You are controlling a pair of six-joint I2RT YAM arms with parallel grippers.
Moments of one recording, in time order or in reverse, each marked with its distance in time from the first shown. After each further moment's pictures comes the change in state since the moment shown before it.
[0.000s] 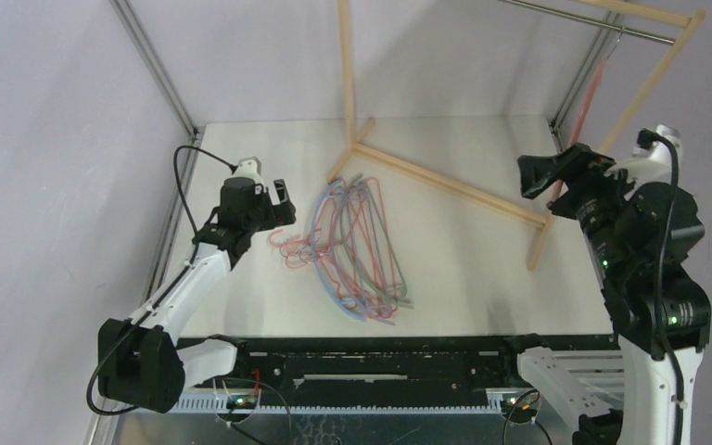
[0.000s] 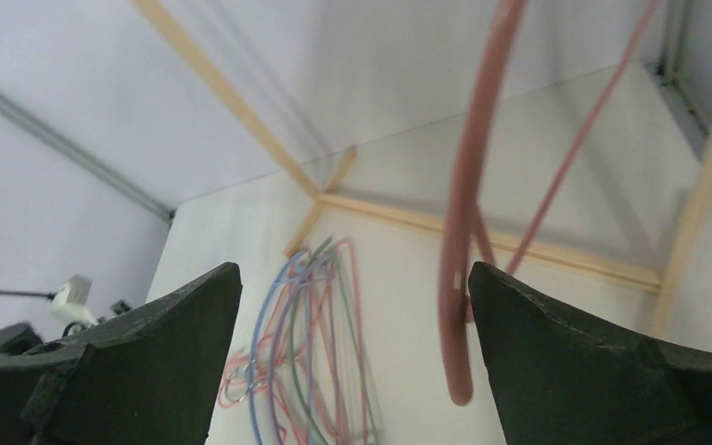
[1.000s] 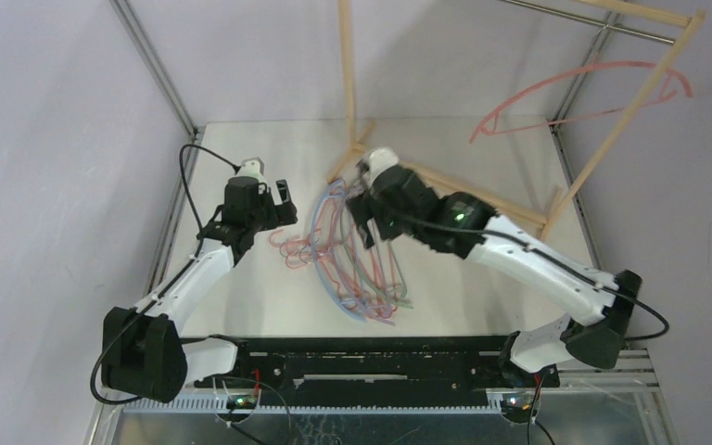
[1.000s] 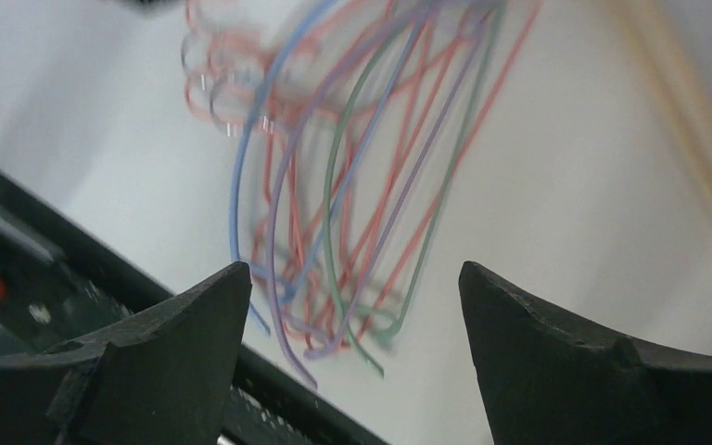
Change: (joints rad) left arm 0.000 0.050 0.000 0.024 -0.006 -0.006; right arm 0.814 0.590 -0.023 0.065 0.215 -0.186
